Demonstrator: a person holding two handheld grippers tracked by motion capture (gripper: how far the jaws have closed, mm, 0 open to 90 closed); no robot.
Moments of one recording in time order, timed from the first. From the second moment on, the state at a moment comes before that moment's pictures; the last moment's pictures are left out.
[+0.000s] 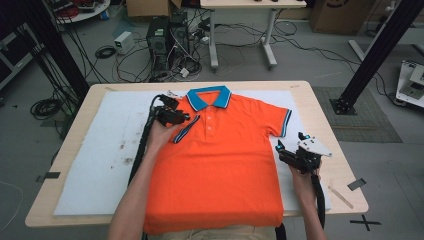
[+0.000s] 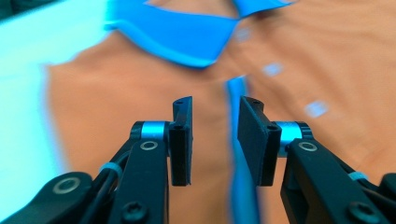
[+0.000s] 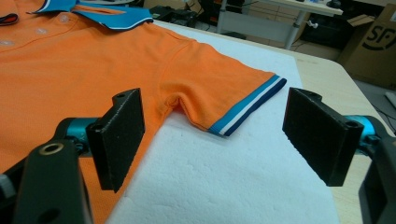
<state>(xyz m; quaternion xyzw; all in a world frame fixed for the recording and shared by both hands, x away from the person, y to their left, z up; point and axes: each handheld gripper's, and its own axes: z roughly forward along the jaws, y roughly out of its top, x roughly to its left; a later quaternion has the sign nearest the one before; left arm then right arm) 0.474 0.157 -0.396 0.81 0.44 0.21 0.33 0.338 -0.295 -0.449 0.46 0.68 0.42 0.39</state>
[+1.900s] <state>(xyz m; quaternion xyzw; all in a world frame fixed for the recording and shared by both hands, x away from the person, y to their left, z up) 0.333 0.325 -0.418 0.69 0.43 0.31 0.49 0.337 -0.295 -0.449 0.47 0.67 0.42 0.40</state>
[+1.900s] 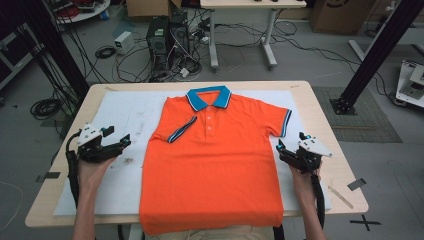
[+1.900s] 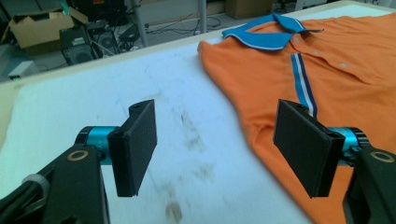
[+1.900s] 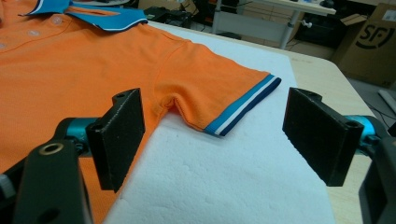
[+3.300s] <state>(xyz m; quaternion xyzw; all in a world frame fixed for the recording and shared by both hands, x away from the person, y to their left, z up) 0.327 0.333 -0.448 0.68 0.47 0.29 0.49 0.360 -0.308 -0.431 0.50 0.70 0.41 0.30</state>
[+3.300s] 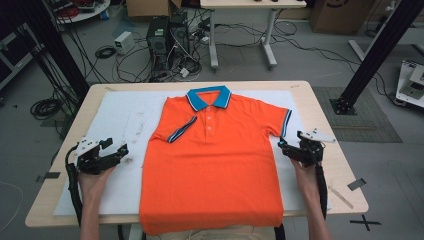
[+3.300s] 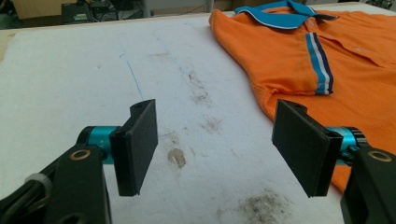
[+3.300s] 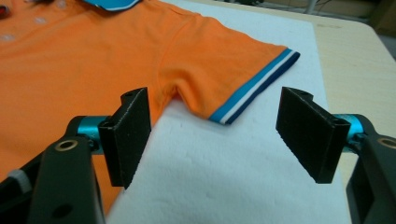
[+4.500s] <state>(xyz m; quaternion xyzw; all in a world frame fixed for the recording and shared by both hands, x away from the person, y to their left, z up) 0.327 0.326 -0.448 0.69 0.46 0.31 0.46 0.452 -0.318 -0.440 0.59 0.73 0.30 0.18</state>
